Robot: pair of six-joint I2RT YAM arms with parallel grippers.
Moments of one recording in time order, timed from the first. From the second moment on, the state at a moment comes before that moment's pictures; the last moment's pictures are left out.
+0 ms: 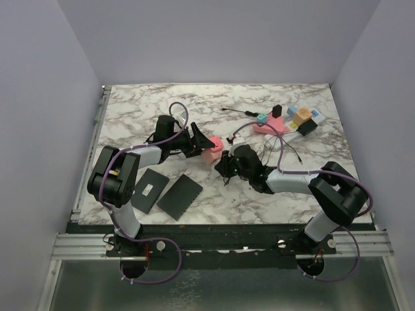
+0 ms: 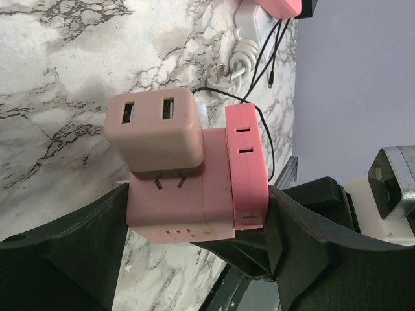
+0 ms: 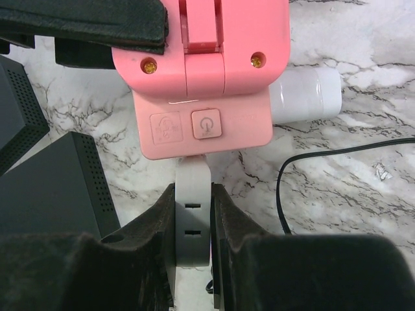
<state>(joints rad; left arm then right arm) -0.31 1.77 0.89 0.33 0.71 -0.86 0.80 1.62 0.70 0.41 0.06 0.42</state>
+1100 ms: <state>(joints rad) -0.31 1.77 0.90 0.31 0.71 -0.85 0.80 1.62 0.79 0.23 0.07 0.73</state>
